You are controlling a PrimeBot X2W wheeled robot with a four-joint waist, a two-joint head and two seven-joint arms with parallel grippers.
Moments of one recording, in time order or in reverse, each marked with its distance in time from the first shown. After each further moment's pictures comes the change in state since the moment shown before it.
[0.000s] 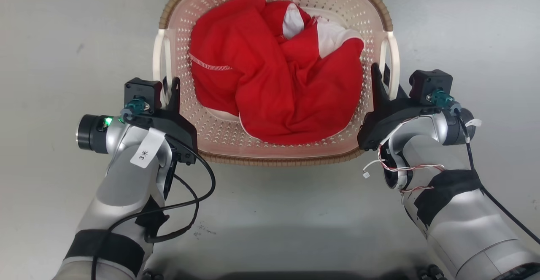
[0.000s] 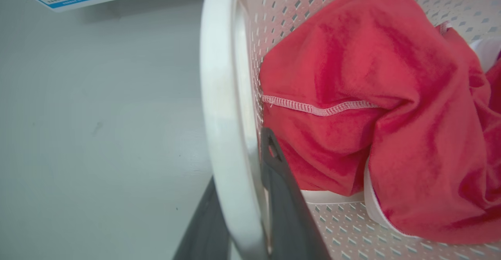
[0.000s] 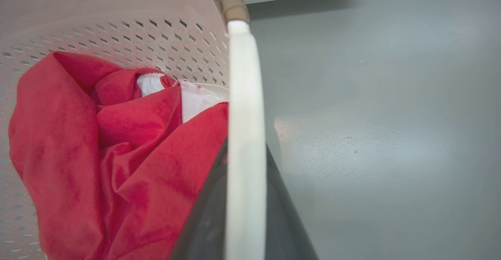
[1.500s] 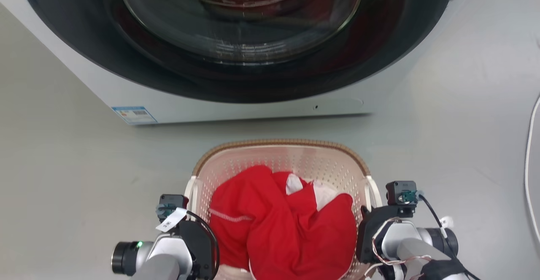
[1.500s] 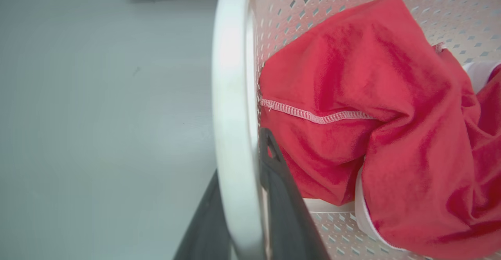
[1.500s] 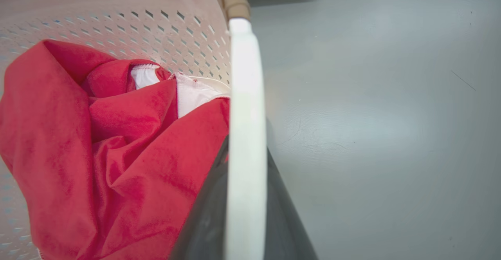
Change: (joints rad) left arm 0.331 0.017 -0.369 -0.011 -0.427 0.073 0.225; right arm 0.261 0.000 0.278 0.141 0.284 0.000 0.229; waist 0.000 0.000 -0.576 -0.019
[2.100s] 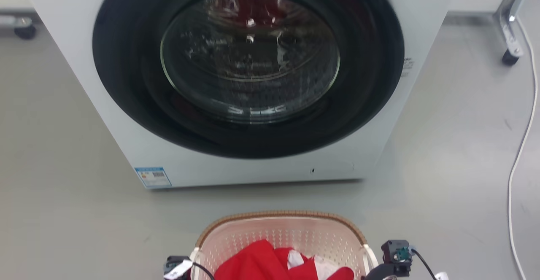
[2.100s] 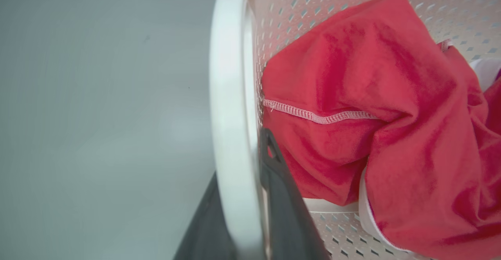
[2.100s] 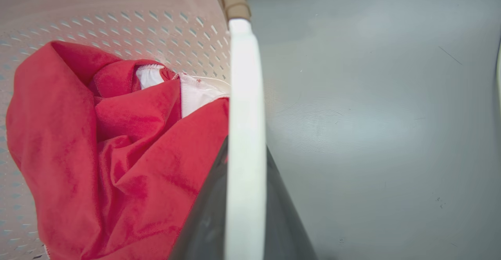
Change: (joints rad) left arm 0.173 0.002 -0.091 0.026 -0.080 0.012 0.068; right arm 0.175 0.000 0.107 -0.005 0.099 -0.001 0.071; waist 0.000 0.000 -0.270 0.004
